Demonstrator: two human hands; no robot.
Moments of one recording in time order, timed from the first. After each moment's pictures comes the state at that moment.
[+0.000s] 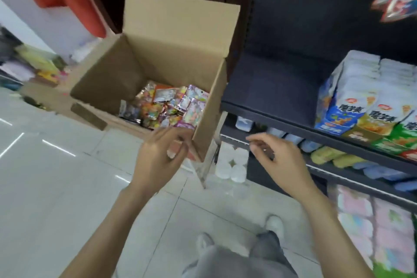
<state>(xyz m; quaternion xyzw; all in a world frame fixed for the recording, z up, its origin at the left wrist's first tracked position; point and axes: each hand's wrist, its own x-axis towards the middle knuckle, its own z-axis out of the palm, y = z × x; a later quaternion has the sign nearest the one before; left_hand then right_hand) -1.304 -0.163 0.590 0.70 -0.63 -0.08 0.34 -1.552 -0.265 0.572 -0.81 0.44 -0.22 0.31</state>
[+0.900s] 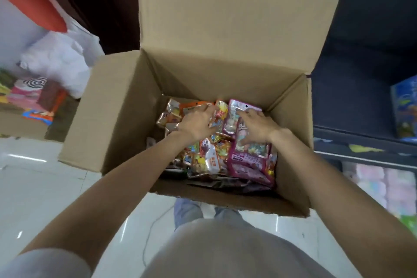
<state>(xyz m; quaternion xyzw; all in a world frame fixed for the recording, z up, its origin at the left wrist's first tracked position) -1.049 -0.386 0.453 0.64 -0.72 -0.28 0.02 -1.242 -0.429 0.471 -0.79 0.49 0.27 0.25</state>
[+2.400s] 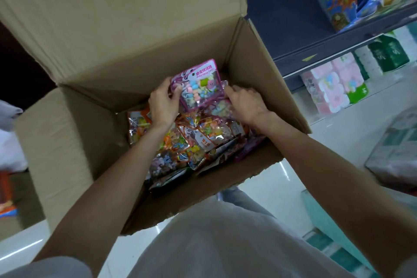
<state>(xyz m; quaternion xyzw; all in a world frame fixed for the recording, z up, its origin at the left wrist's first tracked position) -1.045 -0.429 0.440 0.60 -0.68 -0.35 0.25 -1.241 -0.364 0.477 -0.67 0.71 0.14 0.17</state>
